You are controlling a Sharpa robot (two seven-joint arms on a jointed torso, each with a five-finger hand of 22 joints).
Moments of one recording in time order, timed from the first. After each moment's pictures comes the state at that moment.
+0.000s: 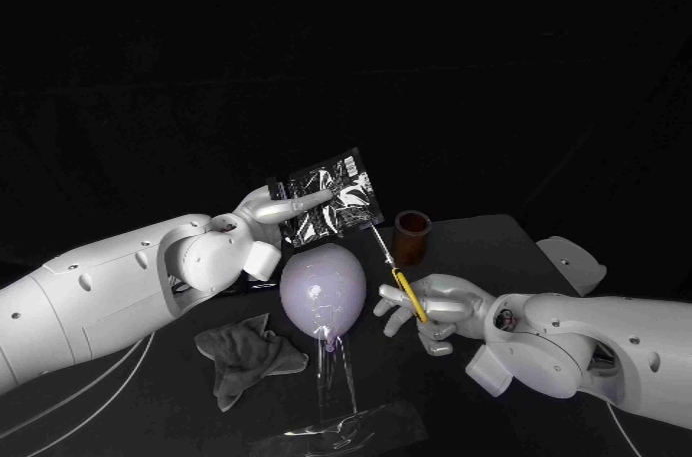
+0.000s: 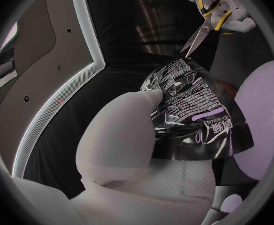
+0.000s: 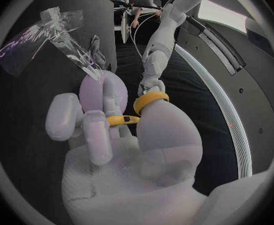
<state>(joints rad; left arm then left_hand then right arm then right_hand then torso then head) 1.29 -0.58 -0.05 1.28 0.05 0.06 0.18 1.55 -0.04 0.61 0.24 0.05 0.90 0.18 0.41 0.29 1.22 0.13 0.07 0.06 1.16 0.08 0.18 0.28 0.17 1.07 0.18 0.30 0.09 1.14 -1.12 -0.18 1.88 -0.34 -0.25 0.05 1.07 0.00 -0.24 0.29 0.05 0.83 0.15 0.17 0.67 1.23 0.05 0.14 0.46 1.47 0.01 1.47 1.31 0.08 1.36 0.10 1.14 1.31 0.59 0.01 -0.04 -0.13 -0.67</state>
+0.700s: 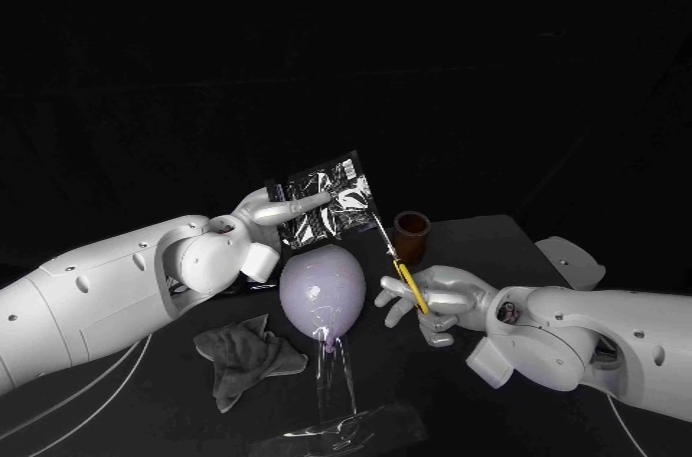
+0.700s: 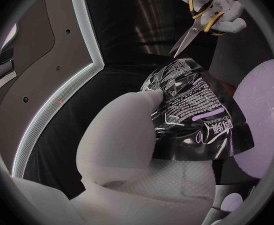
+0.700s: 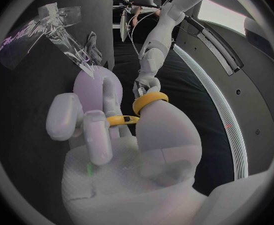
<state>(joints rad) 1.29 -0.59 -0.05 1.28 0.05 0.06 0.17 1.55 -0.04 0.61 0.23 0.05 0.90 0.18 0.41 0.29 1.22 0.13 0.07 0.06 1.16 0.08 0.18 0.28 0.17 1.07 0.18 0.30 0.09 1.16 -1.13 -0.18 1.89 -0.35 -0.26 0.06 1.08 0.01 -0.24 0.29 0.05 0.83 0.15 0.17 0.66 1.24 0.05 0.13 0.46 1.47 0.01 1.47 1.31 0.09 1.36 0.10 1.14 1.31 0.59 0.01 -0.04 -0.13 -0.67</state>
